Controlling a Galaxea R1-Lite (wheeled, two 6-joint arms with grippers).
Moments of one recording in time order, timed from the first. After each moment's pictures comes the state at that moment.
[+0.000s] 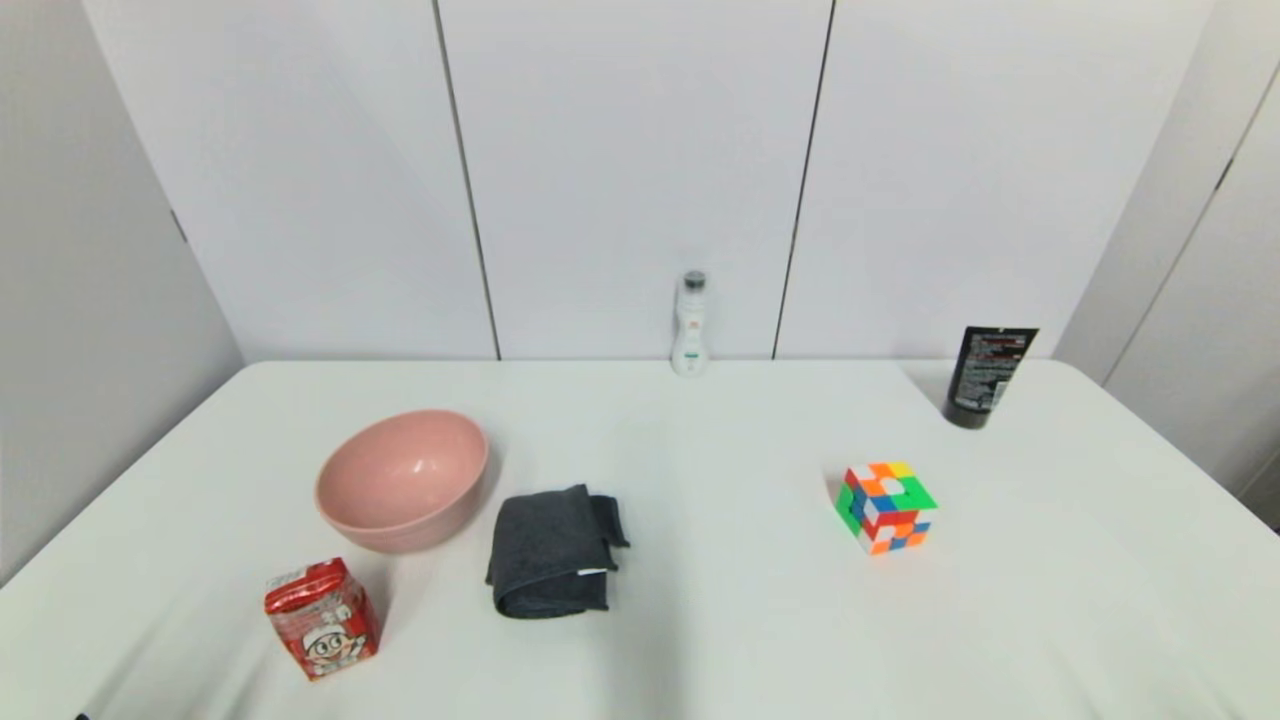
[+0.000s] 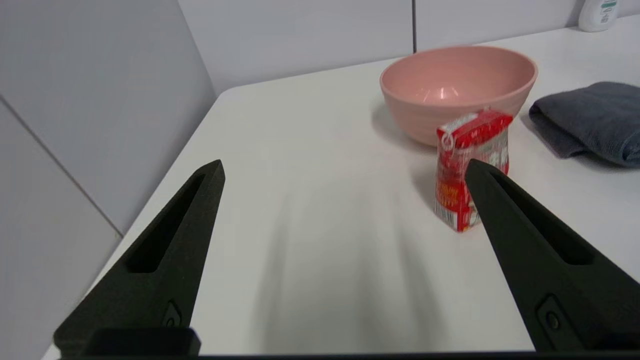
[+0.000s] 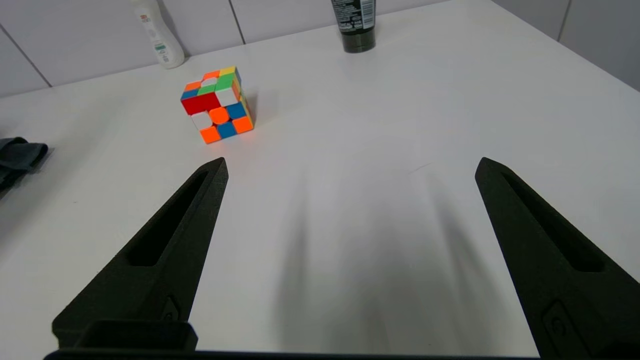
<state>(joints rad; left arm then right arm) 0.01 0.10 -0.02 -0.13 0.01 0.21 0.00 0.00 0.00 0.02 -0.05 0.18</state>
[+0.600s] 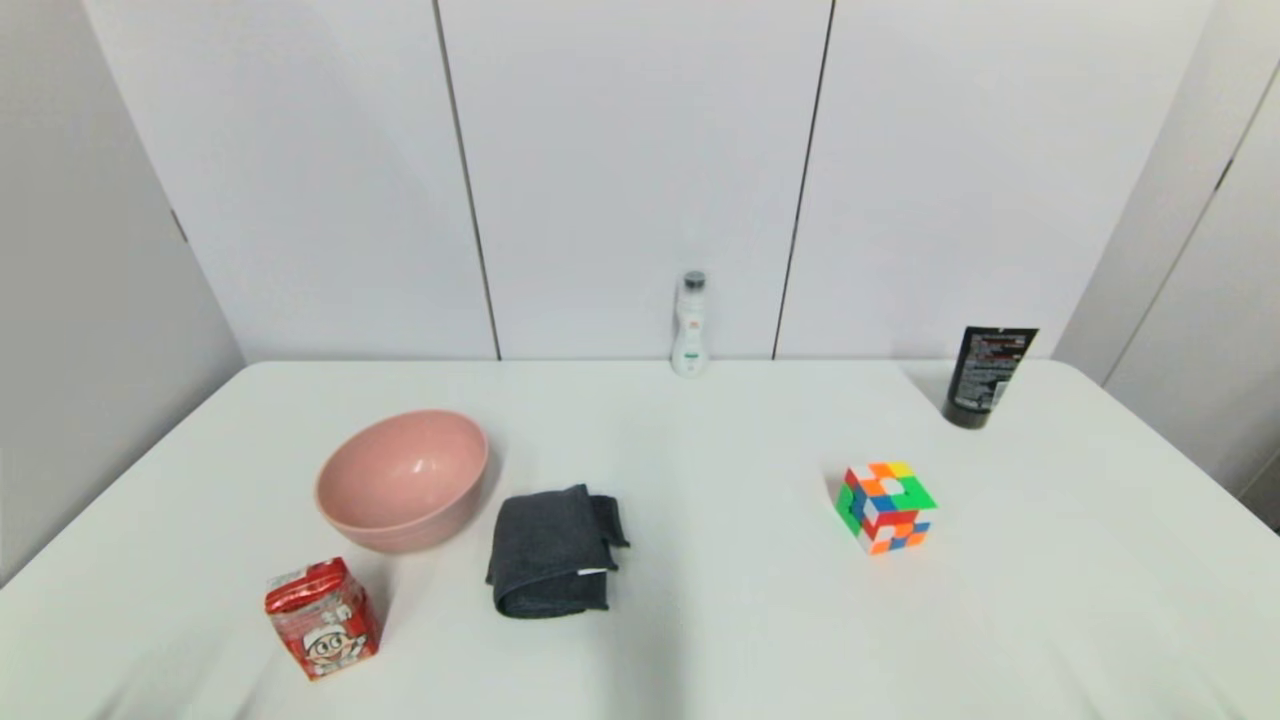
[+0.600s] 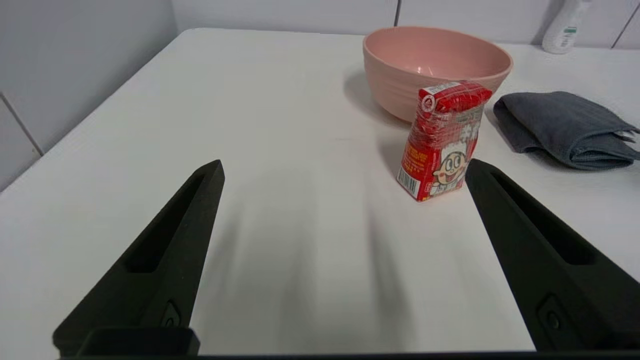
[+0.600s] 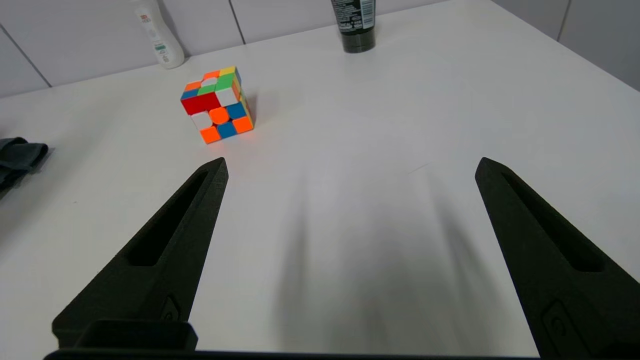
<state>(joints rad) 0.01 0.00 0.00 -0.01 0.00 -0.02 0.00 0.00 0.00 0.02 -0.05 0.18</state>
